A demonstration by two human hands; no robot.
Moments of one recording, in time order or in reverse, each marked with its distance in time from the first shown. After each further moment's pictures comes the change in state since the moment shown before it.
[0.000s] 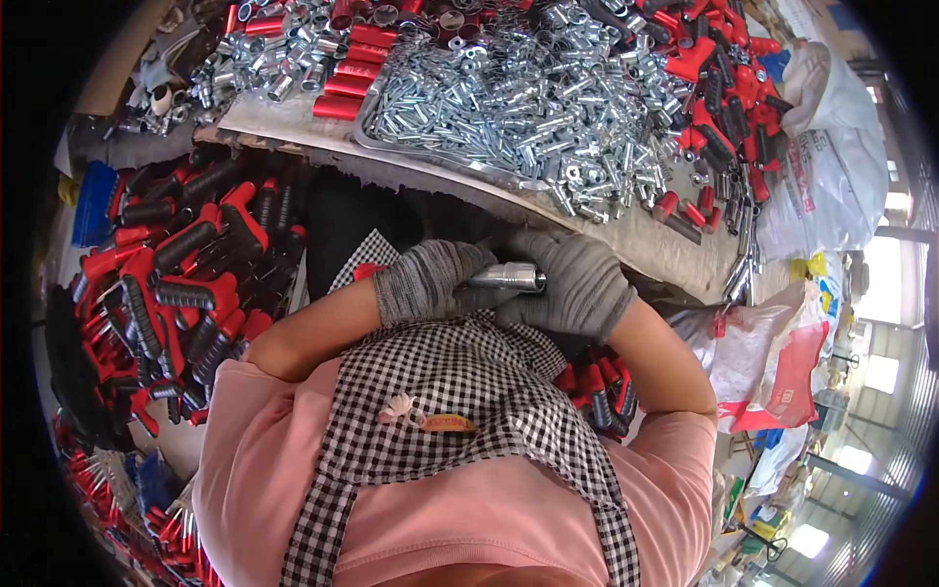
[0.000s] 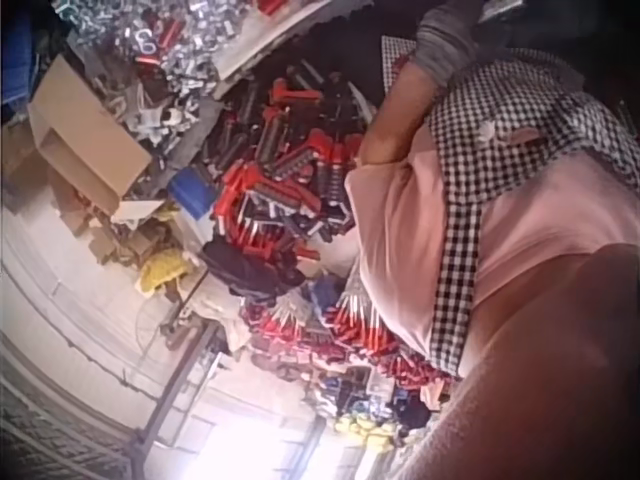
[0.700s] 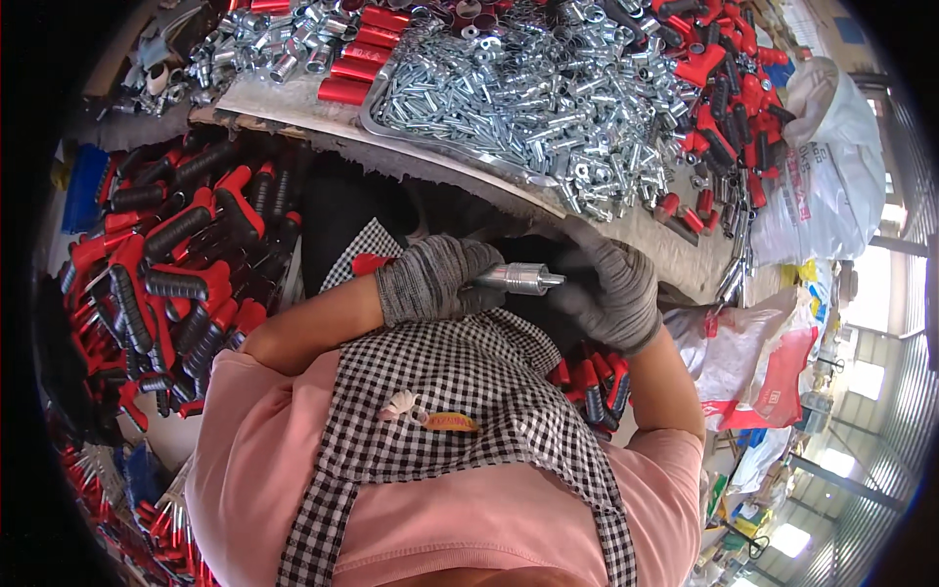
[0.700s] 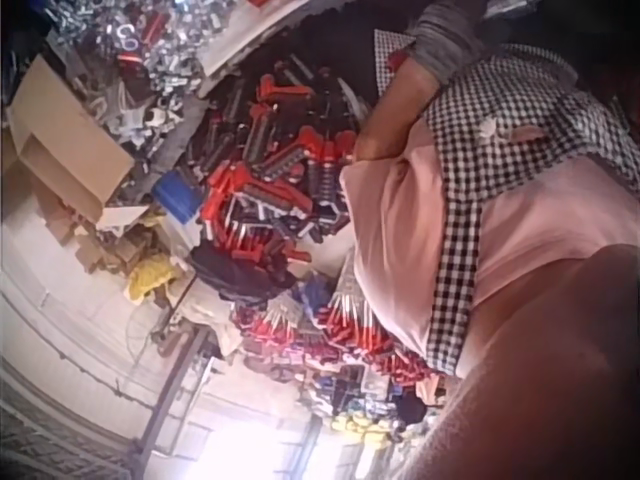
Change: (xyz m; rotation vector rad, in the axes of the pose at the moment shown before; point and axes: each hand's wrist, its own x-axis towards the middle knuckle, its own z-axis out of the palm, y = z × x) left_hand -0.007 -0.003 -0.001 -0.092 0.052 0.105; right_hand -0.020 0.021 0.006 0.220 0.436 -0.230
